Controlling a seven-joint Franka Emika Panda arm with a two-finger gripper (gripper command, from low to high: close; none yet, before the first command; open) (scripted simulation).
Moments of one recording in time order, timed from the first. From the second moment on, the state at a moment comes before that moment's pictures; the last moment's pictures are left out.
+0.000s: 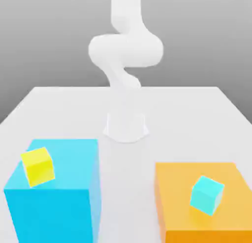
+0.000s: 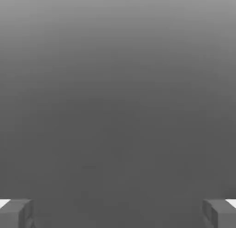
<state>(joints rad) 0.00 -0.73 -0.05 -2.29 -0.01 2.30 0.74</state>
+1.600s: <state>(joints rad) -0.12 0.11 -0.17 -2.95 0.18 3.05 0.26</state>
